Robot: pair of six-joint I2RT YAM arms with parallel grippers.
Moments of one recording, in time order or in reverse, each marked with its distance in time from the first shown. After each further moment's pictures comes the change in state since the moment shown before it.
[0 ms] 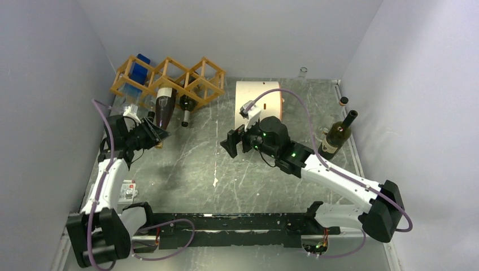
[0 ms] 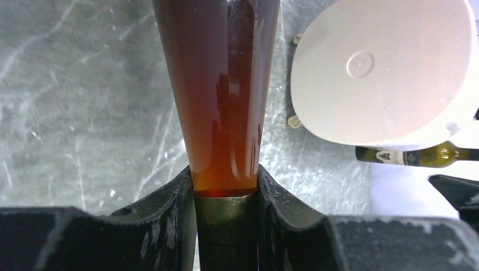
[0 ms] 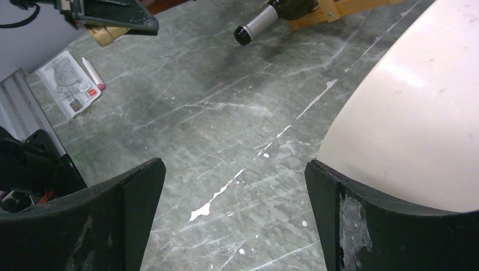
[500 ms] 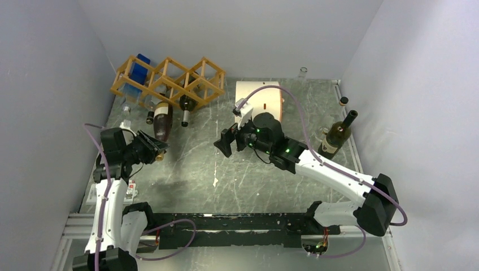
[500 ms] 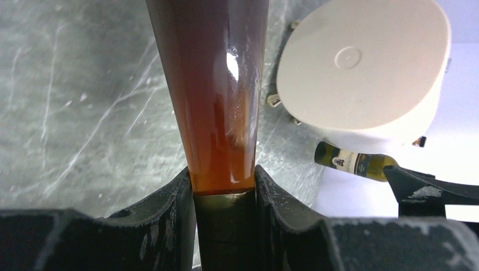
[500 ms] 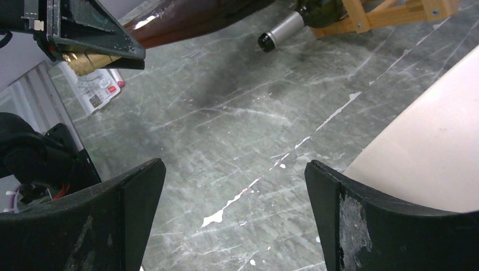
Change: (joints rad) left arm 0.004 -0.298 -0.032 -0.299 -0.038 -0.263; right arm 0.013 0.079 0.069 0.005 -0.069 -0.006
